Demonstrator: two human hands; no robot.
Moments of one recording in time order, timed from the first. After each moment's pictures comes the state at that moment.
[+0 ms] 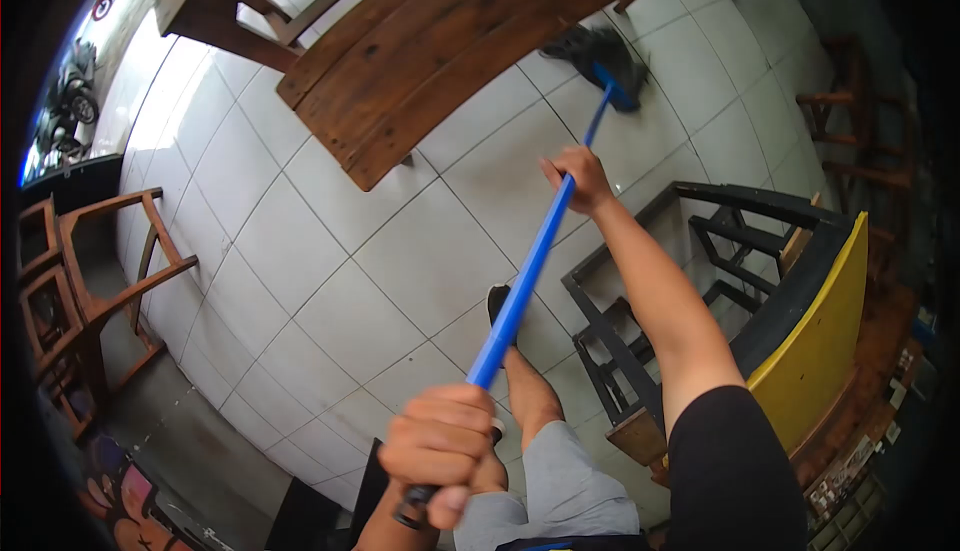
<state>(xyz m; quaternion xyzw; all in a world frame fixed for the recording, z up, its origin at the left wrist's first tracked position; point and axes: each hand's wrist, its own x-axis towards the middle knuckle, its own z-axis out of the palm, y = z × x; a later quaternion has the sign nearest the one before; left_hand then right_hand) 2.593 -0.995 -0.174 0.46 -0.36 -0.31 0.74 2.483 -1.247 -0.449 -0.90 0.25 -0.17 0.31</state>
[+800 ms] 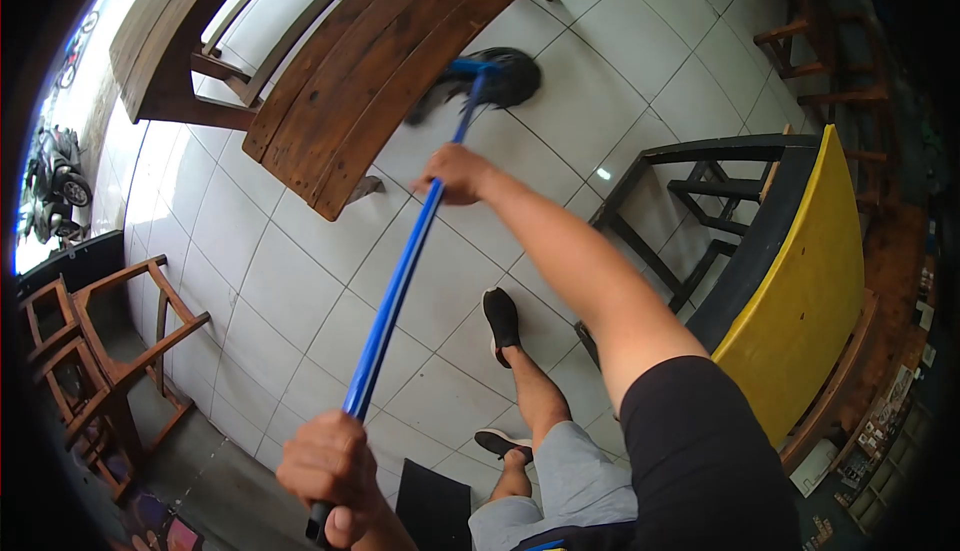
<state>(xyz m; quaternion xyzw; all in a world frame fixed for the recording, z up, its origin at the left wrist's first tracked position) 2.613 -0.961 -0.143 0.48 -0.41 -0.30 0.72 2.557 -1.227 -0.435 -0.93 0.10 -0.05 0.36</state>
